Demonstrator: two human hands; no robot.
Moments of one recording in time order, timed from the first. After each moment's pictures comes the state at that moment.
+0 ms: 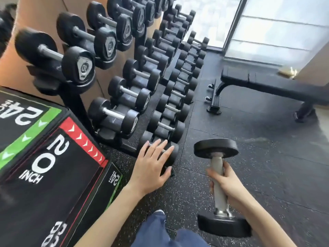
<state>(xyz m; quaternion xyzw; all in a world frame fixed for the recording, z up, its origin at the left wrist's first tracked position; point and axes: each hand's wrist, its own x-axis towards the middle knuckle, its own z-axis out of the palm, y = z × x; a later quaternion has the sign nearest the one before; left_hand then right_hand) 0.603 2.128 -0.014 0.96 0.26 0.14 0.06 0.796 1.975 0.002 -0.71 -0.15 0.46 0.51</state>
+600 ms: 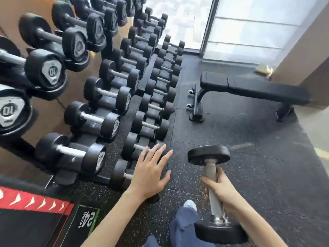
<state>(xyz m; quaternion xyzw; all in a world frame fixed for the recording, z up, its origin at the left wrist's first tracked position) 0.809 2.243 -0.031 0.97 0.21 0.12 0.10 0.971 2.072 -0.014 -0.73 -0.12 0.45 0.50</state>
